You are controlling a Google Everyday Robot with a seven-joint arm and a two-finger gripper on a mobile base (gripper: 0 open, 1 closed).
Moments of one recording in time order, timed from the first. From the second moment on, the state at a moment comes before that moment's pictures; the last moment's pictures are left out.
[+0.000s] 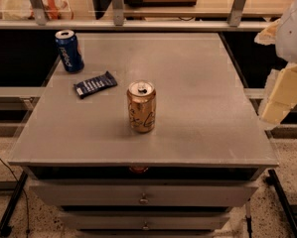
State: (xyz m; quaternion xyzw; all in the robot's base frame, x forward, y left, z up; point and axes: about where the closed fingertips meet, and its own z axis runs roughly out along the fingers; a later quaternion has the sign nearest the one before) arm 0.438 -0.214 0.987 -0.60 0.78 -0.05 0.18
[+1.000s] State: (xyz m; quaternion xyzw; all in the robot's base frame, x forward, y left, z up) arm 0.470 -0.190 0.954 -0.59 0.76 0.07 0.27
